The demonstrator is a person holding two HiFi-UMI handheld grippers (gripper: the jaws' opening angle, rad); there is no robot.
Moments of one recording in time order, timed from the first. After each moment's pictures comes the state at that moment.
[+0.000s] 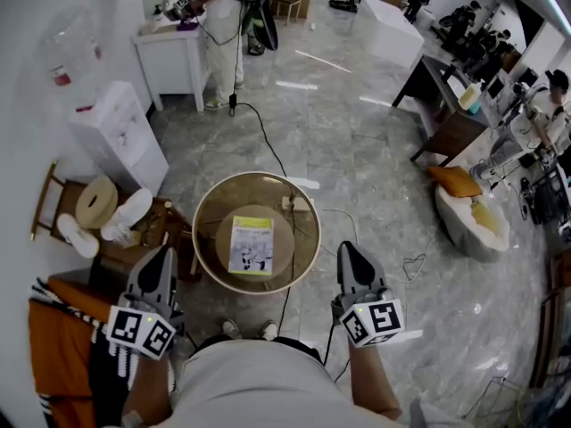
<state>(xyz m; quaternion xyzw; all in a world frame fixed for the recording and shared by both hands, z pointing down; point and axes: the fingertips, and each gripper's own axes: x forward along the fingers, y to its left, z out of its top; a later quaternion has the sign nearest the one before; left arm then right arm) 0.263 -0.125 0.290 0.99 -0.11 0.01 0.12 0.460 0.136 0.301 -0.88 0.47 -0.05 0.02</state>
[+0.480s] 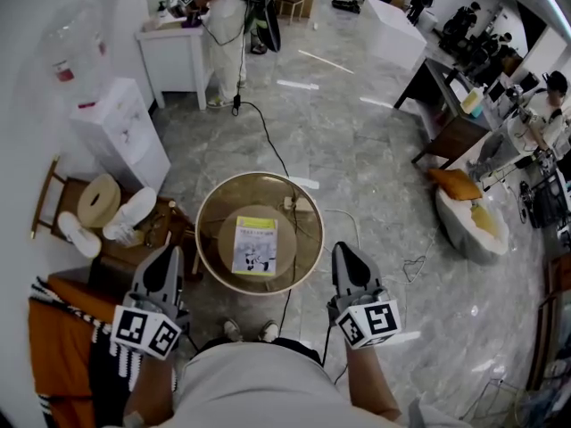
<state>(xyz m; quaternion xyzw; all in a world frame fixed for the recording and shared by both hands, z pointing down) 0.263 -0.139 0.289 0.99 -0.10 -0.01 0.13 0.445 0.102 0.299 -0.87 0.49 -0.05 0.01</state>
